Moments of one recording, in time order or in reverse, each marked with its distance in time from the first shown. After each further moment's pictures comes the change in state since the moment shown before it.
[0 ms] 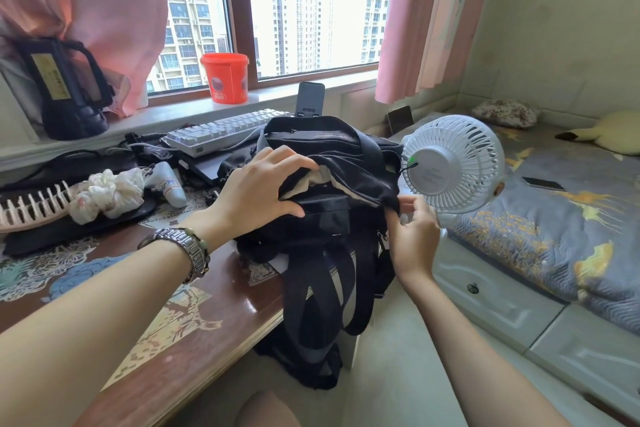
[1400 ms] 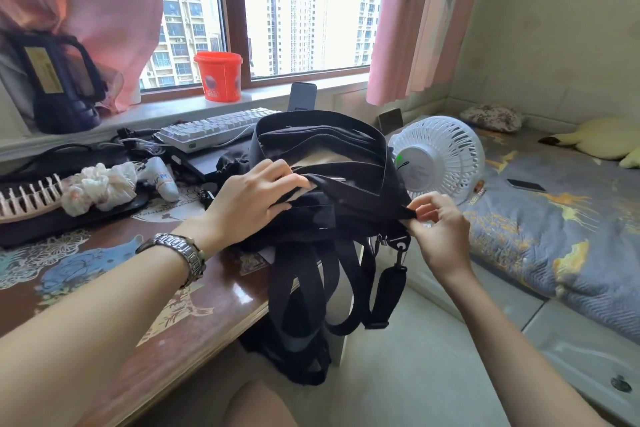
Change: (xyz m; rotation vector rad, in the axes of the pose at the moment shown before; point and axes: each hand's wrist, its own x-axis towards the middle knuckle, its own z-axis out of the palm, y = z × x) left_hand -0.019 0.005 0.009 0.180 0.045 0.202; right_hand 0.016 0.002 -0.068 -0.049 -0.177 -0.063
